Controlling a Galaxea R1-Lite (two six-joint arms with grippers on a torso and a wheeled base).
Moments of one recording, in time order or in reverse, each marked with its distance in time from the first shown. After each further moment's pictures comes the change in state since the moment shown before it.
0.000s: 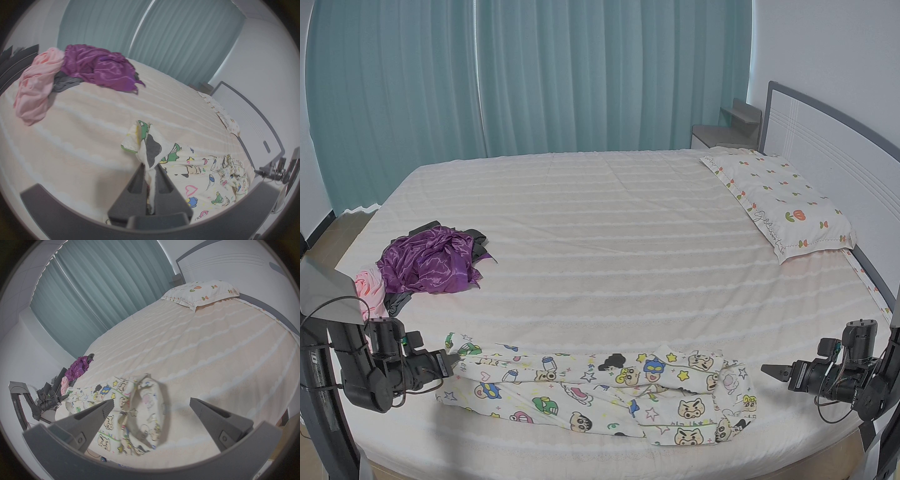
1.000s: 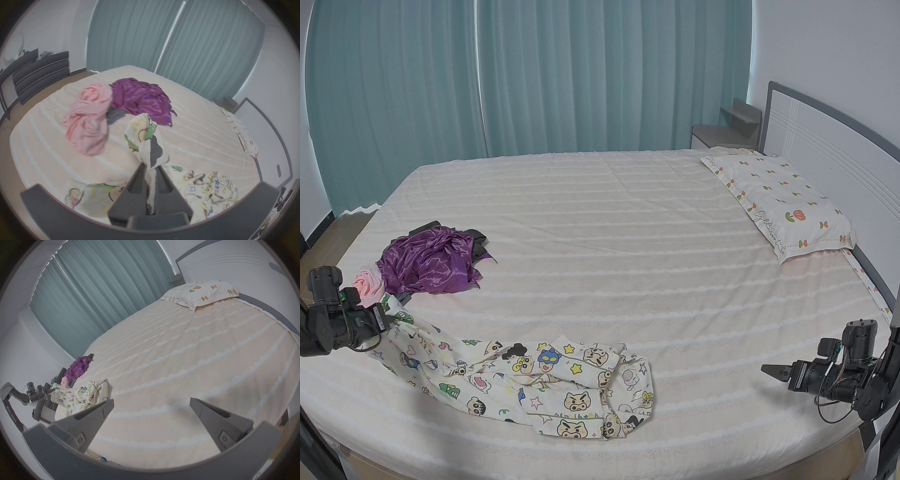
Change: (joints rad) left arm 0.169 -0.399 -0.249 0.666 0.091 0.054; right arm -0.001 0.000 0.000 0.000 -0.002 0.000
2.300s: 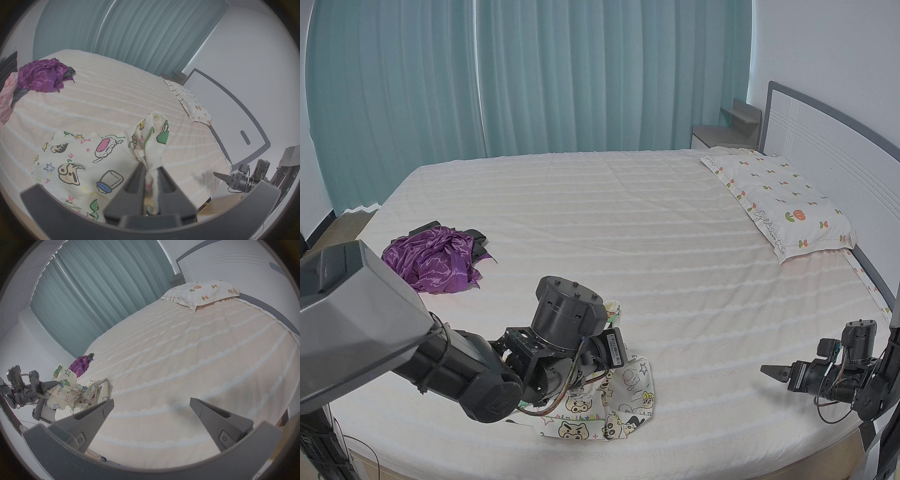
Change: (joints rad) left arm -1.124 0.184 -0.323 0.064 0.490 -0.513; right arm 0.003 0.003 0.000 0.000 0.000 -0.001
